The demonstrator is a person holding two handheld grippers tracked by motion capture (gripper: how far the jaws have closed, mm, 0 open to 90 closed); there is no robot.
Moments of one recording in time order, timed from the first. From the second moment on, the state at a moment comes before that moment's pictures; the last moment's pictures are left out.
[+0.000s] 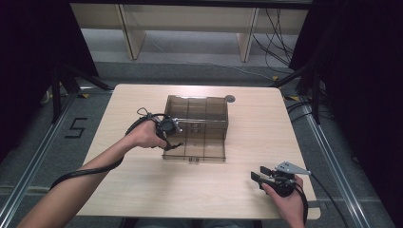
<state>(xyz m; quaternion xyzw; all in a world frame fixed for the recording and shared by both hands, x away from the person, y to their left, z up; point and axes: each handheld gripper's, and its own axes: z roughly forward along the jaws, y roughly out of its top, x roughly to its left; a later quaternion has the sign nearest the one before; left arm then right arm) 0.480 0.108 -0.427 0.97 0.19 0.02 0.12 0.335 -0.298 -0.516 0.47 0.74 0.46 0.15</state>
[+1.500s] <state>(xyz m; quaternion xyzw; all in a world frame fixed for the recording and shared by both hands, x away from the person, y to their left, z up) 0.491 0.097 -0.441 0.97 0.20 0.02 0.11 0.335 -0.298 -0.517 0.47 0.74 0.47 0.13</state>
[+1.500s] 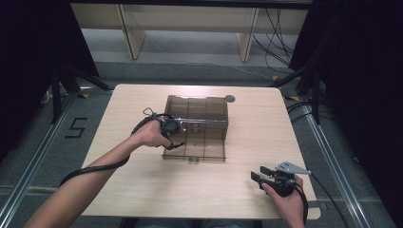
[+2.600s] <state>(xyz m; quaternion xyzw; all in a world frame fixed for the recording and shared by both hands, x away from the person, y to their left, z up) 0.493 0.096 -0.451 0.97 0.20 0.02 0.11 0.335 -0.299 -0.516 0.48 0.74 0.45 0.14</state>
